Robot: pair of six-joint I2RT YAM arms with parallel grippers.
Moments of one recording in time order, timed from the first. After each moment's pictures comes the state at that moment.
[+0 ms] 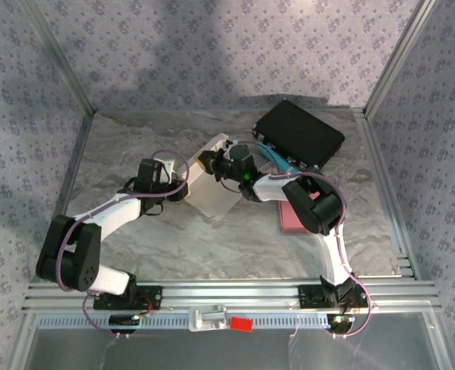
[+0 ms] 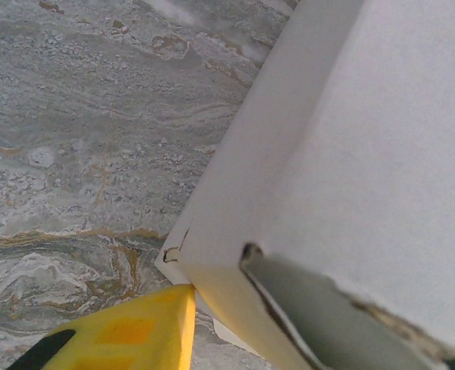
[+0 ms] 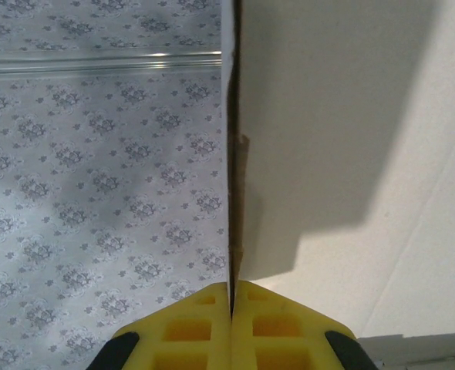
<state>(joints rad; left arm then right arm) -0.32 1.42 0.70 -0.07 0.23 -0.32 0.68 2.09 1.20 0.76 -0.33 1.51</state>
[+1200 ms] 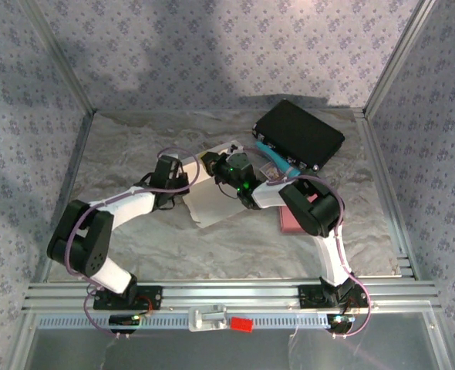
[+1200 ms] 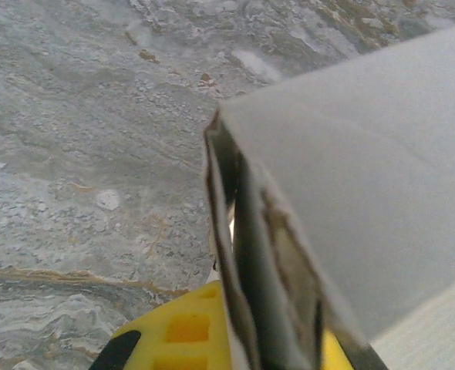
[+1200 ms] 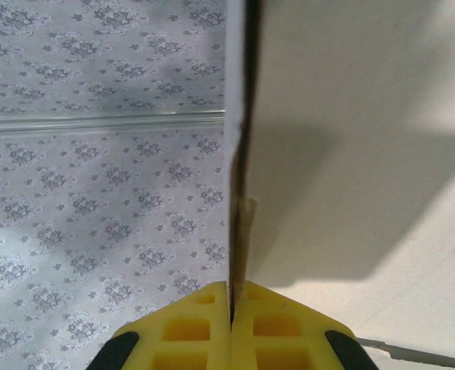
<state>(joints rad) -0.45 1.55 0.80 -0.07 -0.14 -0.49 0.72 2.08 1.12 0.86 -0.12 1.54</state>
